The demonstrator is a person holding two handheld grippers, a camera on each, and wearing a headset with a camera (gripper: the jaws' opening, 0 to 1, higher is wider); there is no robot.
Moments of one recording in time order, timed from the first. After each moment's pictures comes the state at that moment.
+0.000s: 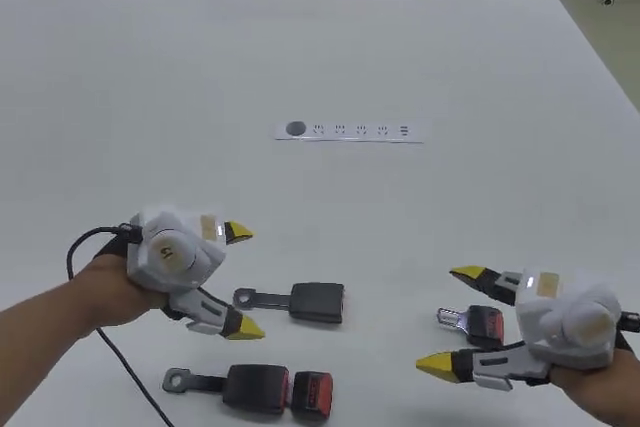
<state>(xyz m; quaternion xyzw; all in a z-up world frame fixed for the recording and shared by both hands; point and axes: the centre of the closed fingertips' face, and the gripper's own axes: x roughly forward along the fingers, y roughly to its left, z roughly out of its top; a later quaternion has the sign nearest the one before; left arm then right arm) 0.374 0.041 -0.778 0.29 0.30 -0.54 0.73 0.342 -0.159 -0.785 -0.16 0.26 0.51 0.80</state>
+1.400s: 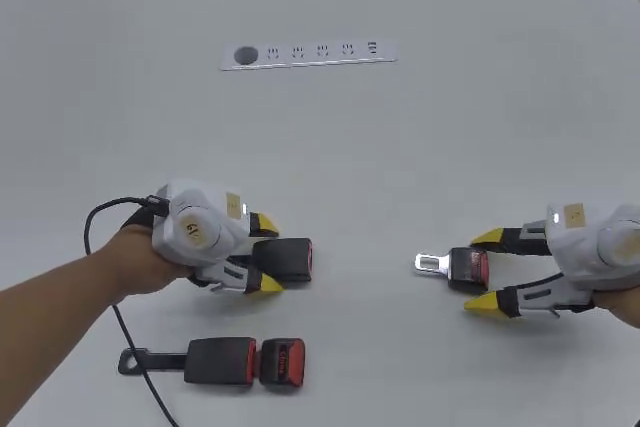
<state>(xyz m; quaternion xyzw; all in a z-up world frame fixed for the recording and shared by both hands) 0.375 -0.015 -0.855 0.29 0.33 -0.61 0.66 0.340 -0.230 -0.851 -0.19 0.36 0.55 0.73</state>
